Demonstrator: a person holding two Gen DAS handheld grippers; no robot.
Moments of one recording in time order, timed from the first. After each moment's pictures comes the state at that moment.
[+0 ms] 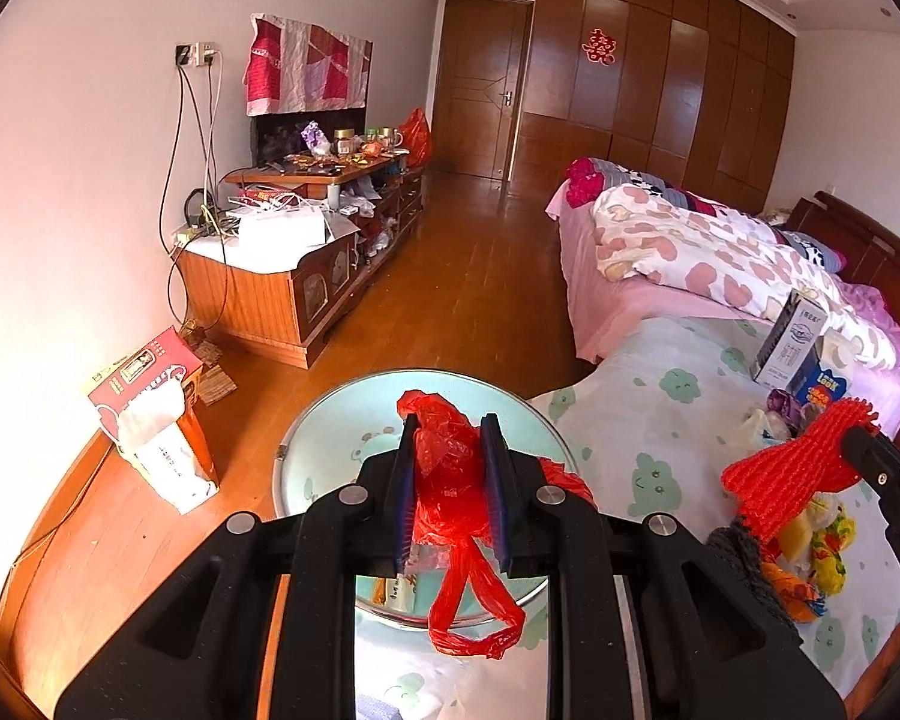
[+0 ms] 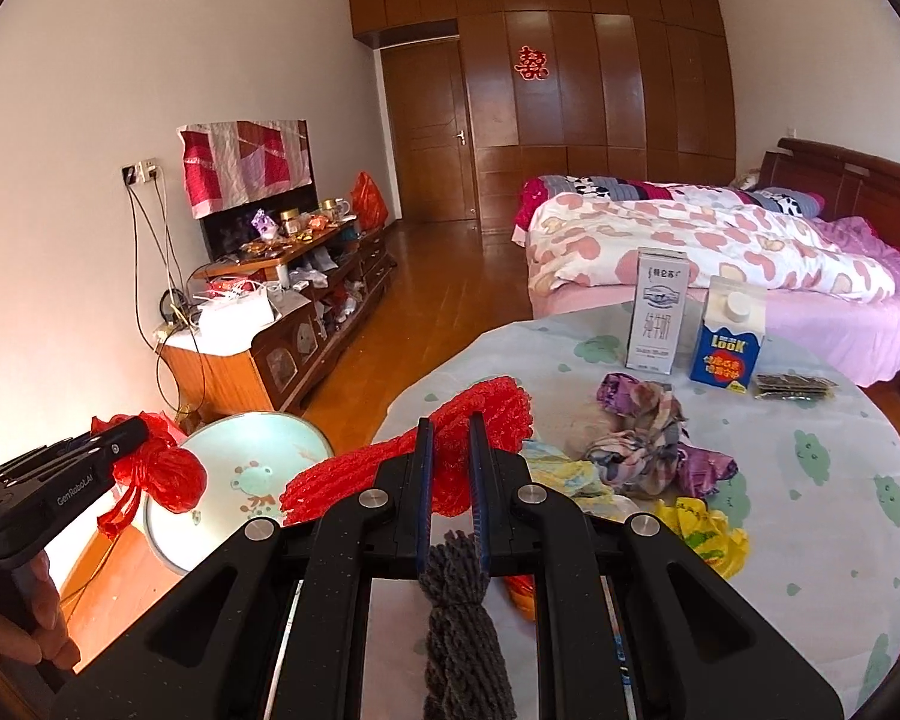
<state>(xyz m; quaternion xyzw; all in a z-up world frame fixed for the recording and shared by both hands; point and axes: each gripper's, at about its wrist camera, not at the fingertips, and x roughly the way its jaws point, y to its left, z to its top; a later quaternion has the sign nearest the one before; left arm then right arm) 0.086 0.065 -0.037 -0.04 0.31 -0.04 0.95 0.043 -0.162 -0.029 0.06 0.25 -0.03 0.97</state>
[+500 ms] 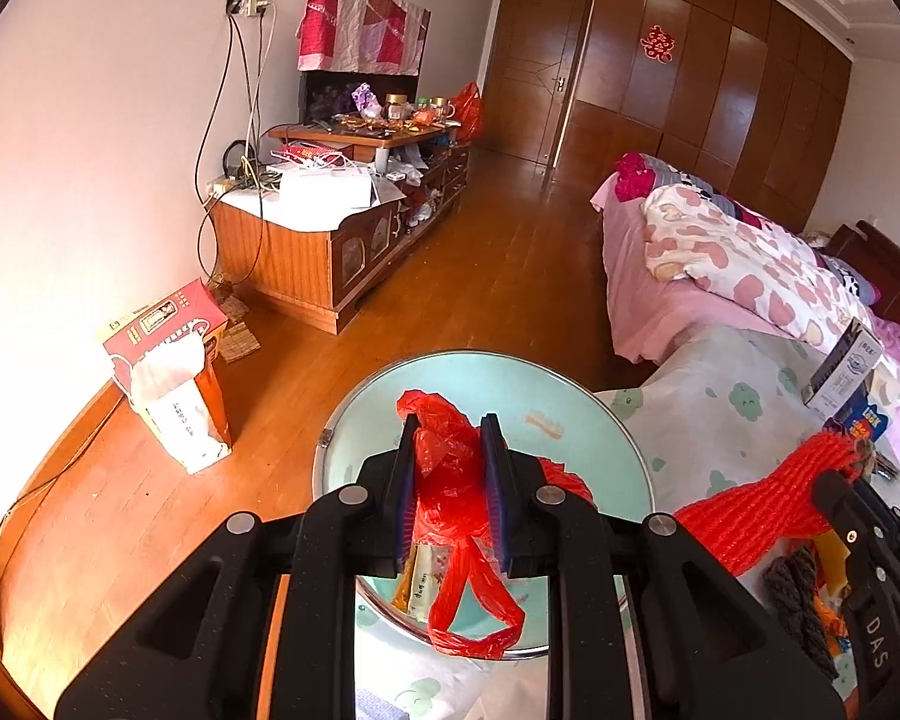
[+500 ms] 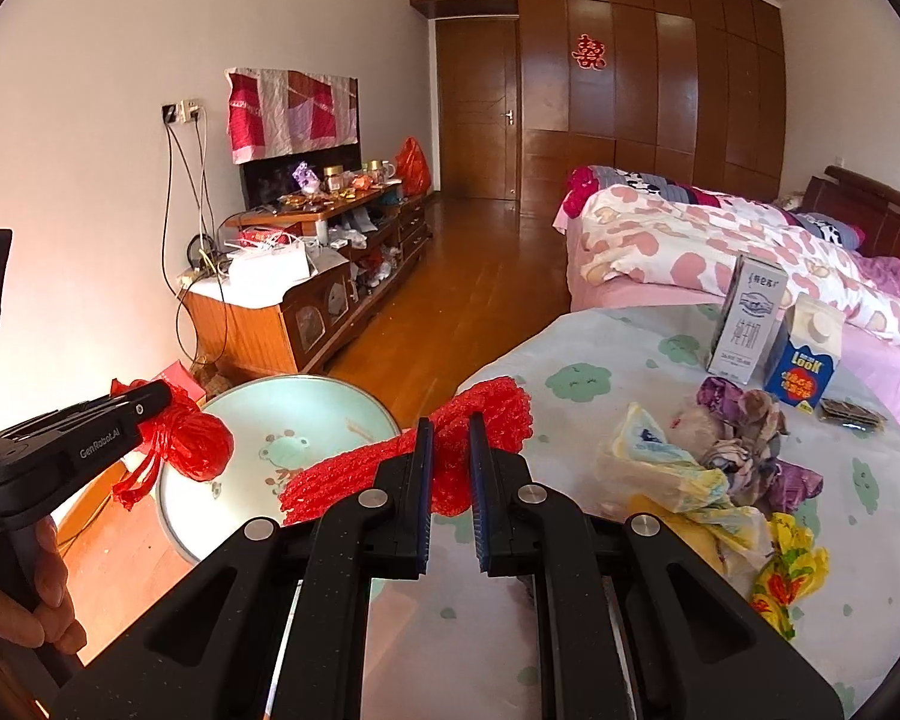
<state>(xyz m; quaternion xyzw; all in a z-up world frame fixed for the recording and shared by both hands) 0.118 0.098 -0.067 -0.08 0.35 0.00 0.93 0.085 -0.098 -0.052 0.01 0.28 0.01 0.96</state>
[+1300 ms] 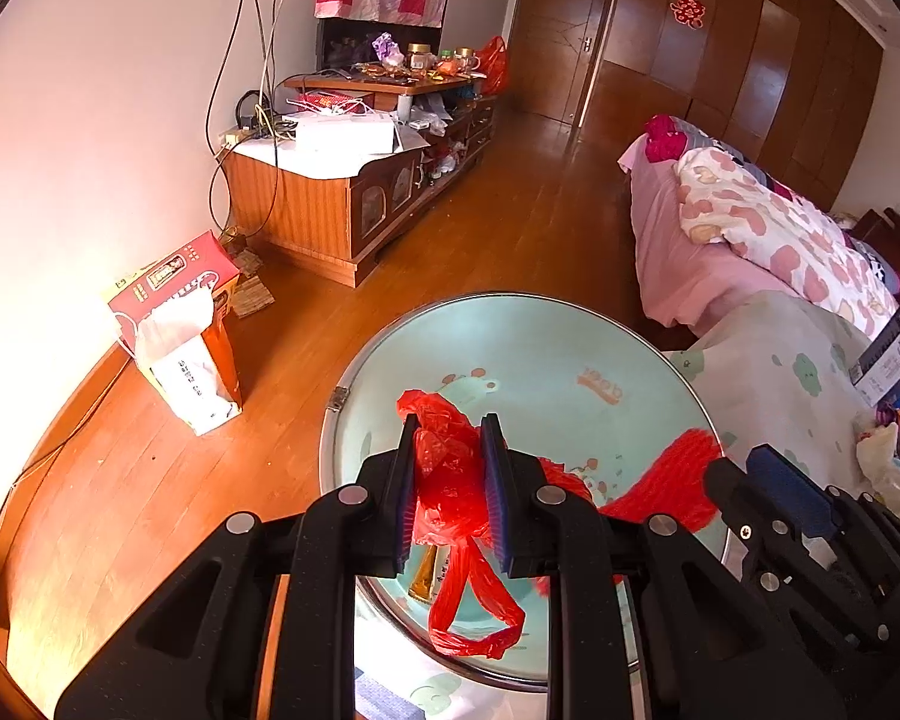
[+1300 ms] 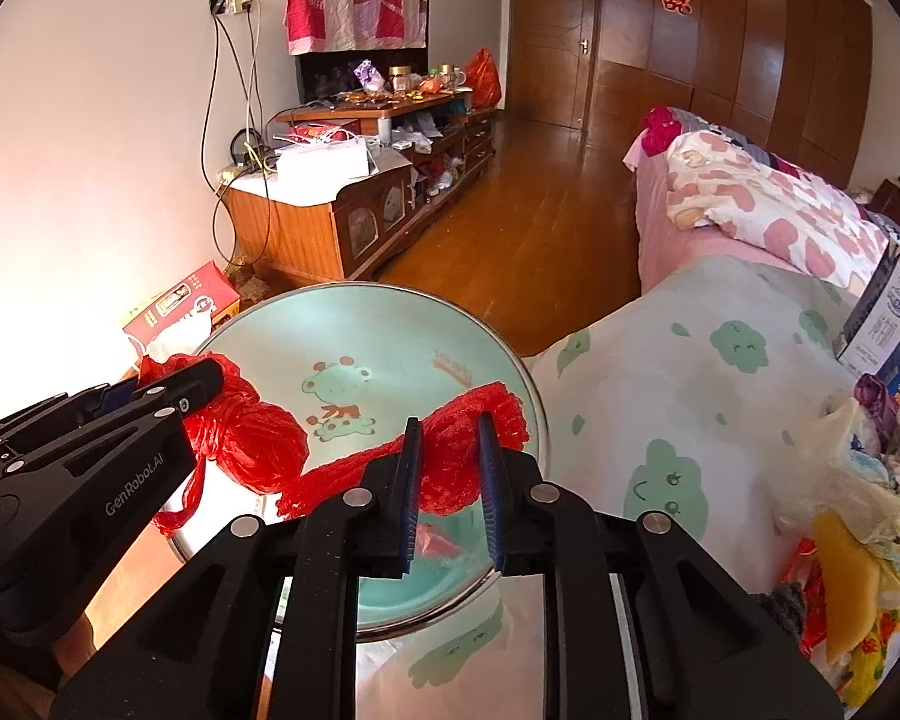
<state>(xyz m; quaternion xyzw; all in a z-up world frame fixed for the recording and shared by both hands) 0.149 0.108 -0.111 -0.08 0.40 0.03 0.91 0.155 -0.030 -0.109 -0.03 0.38 0.08 0.92</state>
